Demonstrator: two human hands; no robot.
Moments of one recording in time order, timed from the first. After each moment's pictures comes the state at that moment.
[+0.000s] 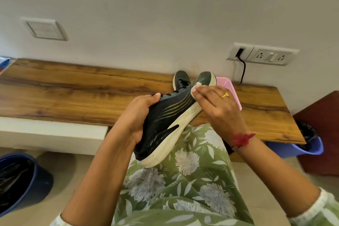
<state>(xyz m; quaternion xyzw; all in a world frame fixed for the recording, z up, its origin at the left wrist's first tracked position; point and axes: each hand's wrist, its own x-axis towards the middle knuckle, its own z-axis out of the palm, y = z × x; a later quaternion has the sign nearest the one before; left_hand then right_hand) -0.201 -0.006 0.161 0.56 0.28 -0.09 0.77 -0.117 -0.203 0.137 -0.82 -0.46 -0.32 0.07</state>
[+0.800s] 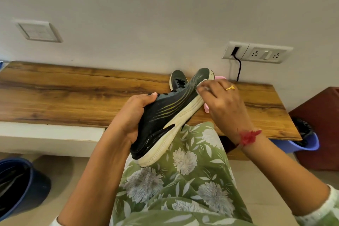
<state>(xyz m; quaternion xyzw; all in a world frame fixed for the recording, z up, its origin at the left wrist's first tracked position) -0.201 -0.007 0.167 0.56 0.23 -0.09 0.79 -0.117 -0.210 0.154 -0.86 -0.41 -0.29 0.04</state>
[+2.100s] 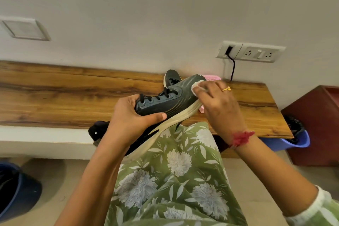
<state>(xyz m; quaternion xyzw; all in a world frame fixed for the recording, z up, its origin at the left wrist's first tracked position) -0.211 -0.016 0.163 0.74 0.17 0.06 0.64 -0.113 -0.213 0.148 -0.88 -0.37 -0.28 0.07</state>
